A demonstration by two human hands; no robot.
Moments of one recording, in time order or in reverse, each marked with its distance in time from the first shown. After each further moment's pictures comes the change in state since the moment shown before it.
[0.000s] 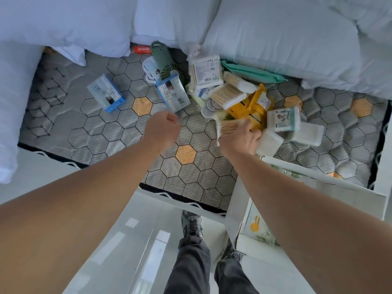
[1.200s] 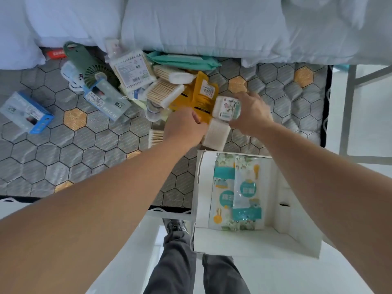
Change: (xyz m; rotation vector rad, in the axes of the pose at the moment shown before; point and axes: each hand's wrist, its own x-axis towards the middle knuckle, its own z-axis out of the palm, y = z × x) left_hand -0.025 0.127 0.137 0.208 -0.185 0.223; right_hand 0.102 0.092 -0.131 -0.282 0.023 -0.327
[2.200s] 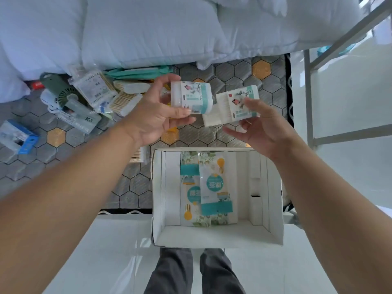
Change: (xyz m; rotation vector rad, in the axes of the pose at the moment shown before) left_hand -0.035 0.085 -0.015 -1.024 -0.460 0.037; right_hand -0.086 0.121 -0.054 1.905 -0.274 0.240
